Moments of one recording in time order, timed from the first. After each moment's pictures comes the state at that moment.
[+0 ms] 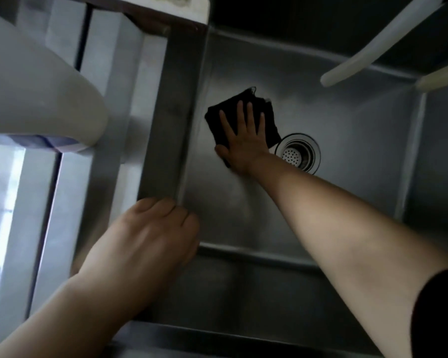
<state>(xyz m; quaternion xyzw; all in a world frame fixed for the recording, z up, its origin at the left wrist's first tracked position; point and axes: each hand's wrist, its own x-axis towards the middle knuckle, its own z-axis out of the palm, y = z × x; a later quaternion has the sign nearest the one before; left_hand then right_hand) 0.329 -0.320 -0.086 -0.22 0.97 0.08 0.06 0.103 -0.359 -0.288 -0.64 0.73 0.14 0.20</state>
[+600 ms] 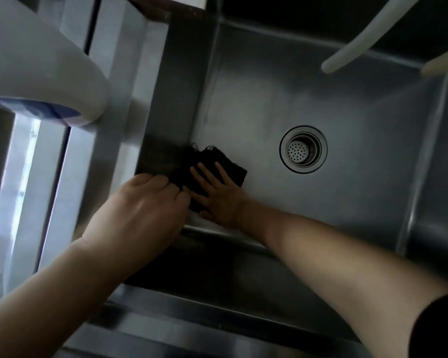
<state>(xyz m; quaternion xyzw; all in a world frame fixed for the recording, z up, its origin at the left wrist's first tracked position) 0.327 -0.316 -0.088 -0.22 0.97 0.01 0.08 0.180 -0.260 -0.285 -0.84 0.48 0.15 0.19</state>
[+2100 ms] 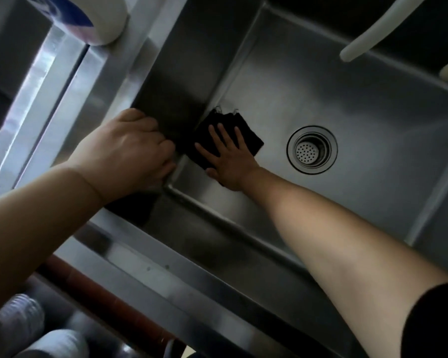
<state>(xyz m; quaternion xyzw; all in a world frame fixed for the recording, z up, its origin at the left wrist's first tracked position) 0.321 -0.296 -0.084 -0.27 0.96 -0.06 0.09 0.141 -0.280 -0.293 -0.86 0.47 0.12 0.16</state>
